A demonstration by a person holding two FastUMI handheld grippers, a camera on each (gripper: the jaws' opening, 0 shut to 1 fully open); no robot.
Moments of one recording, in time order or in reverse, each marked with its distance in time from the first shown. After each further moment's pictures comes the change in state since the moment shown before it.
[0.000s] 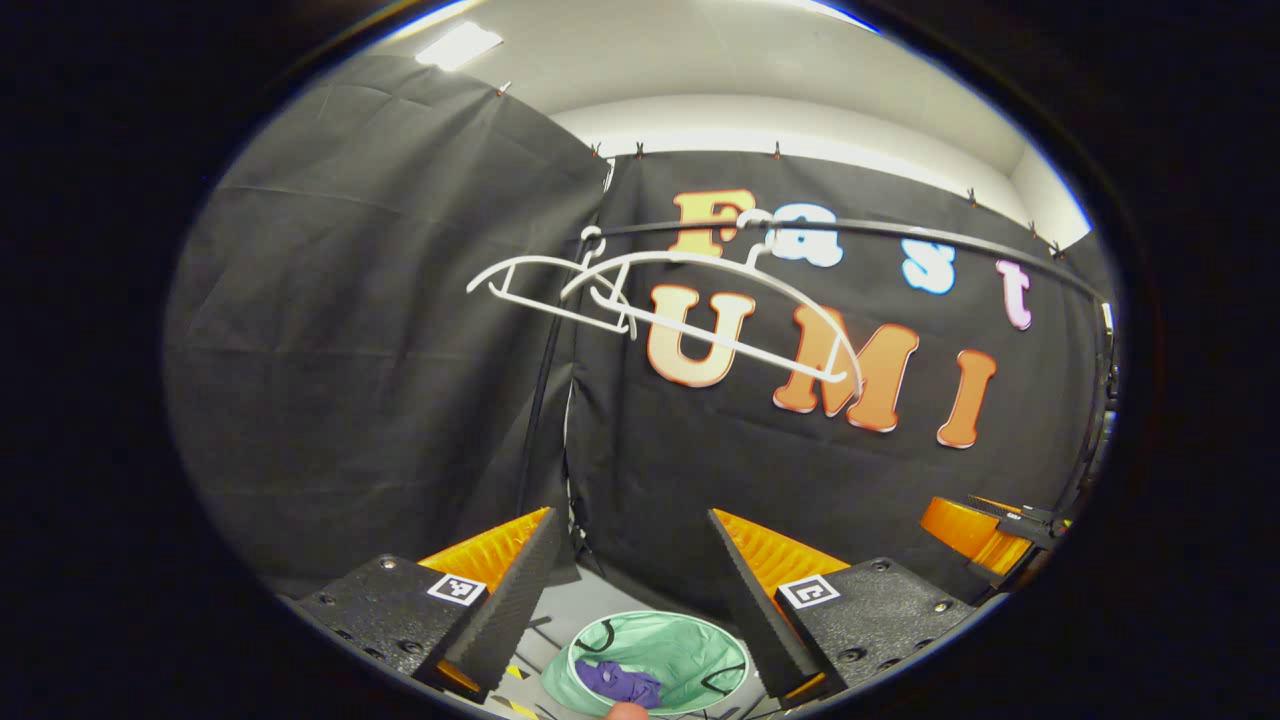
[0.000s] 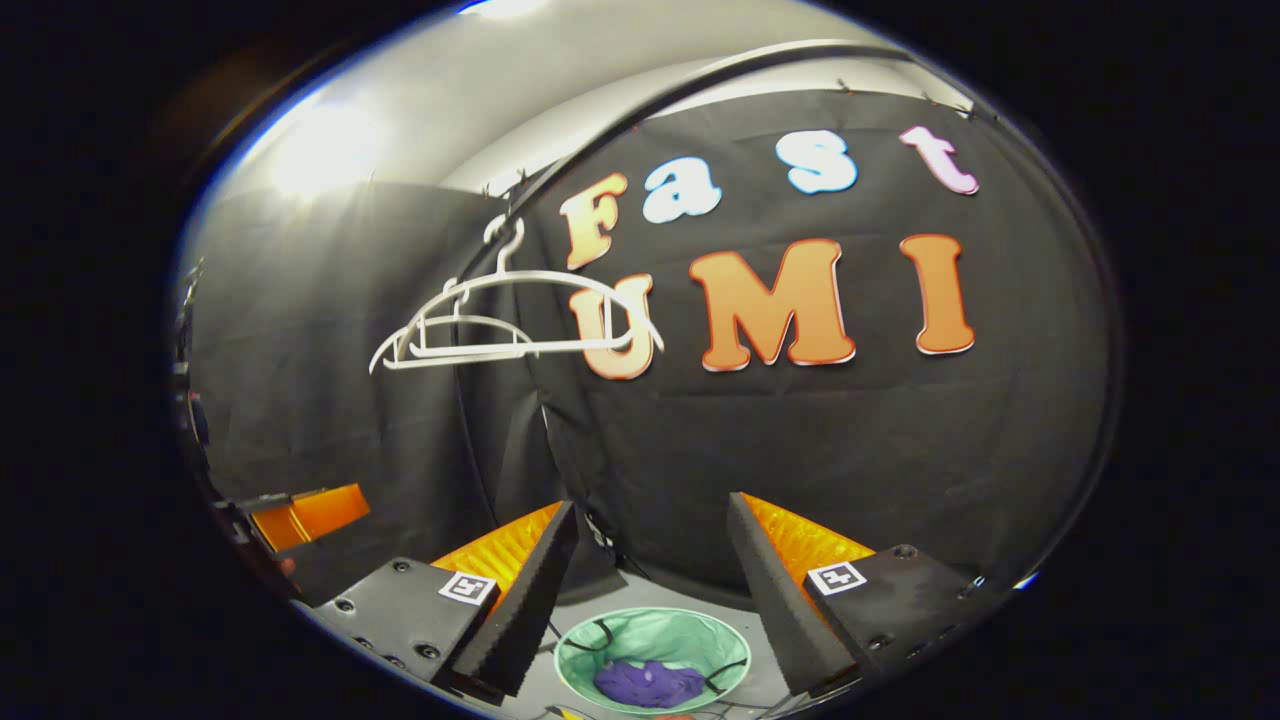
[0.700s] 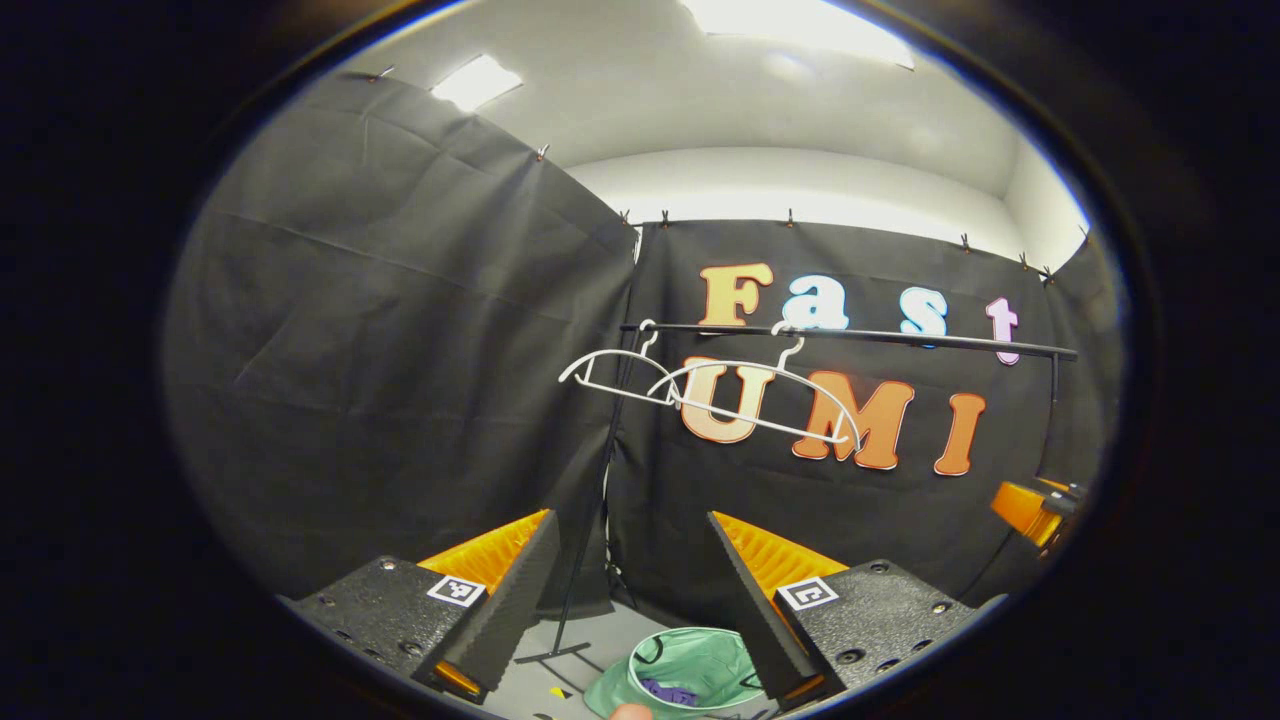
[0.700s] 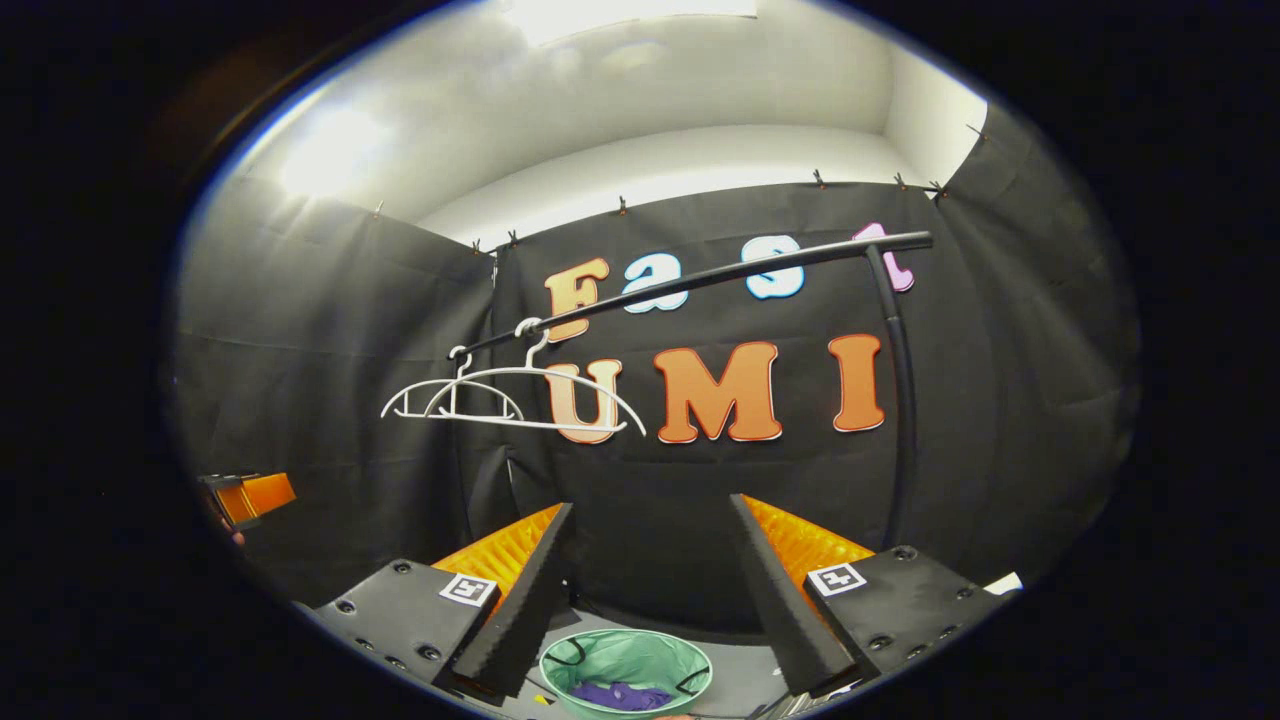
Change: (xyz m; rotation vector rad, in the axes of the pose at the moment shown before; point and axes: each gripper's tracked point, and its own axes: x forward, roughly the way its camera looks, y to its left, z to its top) left arm -0.125 0.087 0.070 0.034 -0.137 0.062; right arm -0.146 0.041 0.060 -0.130 -0.166 -0.152
